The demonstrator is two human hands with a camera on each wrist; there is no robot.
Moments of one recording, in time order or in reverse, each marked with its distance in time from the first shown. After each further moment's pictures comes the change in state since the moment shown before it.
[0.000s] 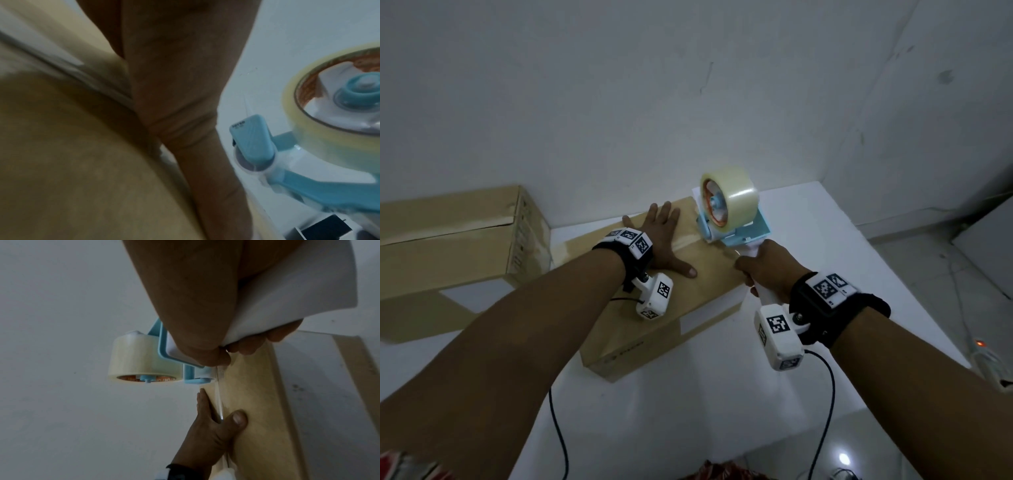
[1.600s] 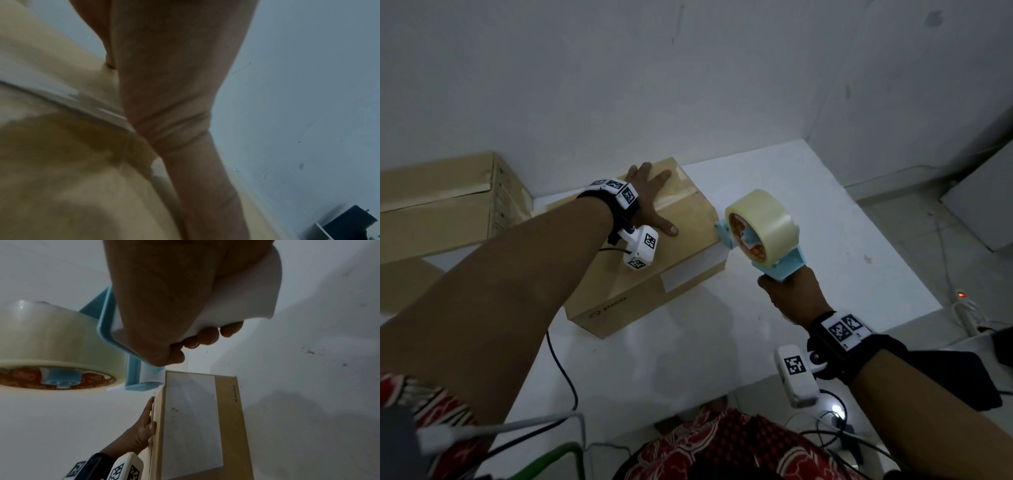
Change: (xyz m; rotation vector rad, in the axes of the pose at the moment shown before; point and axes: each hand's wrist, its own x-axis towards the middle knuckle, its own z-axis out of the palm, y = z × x) left_hand 0.015 0.003 -0.005 0.096 -0.037 0.028; right_hand -0.062 0.128 -0.010 -0.077 0.251 -0.087
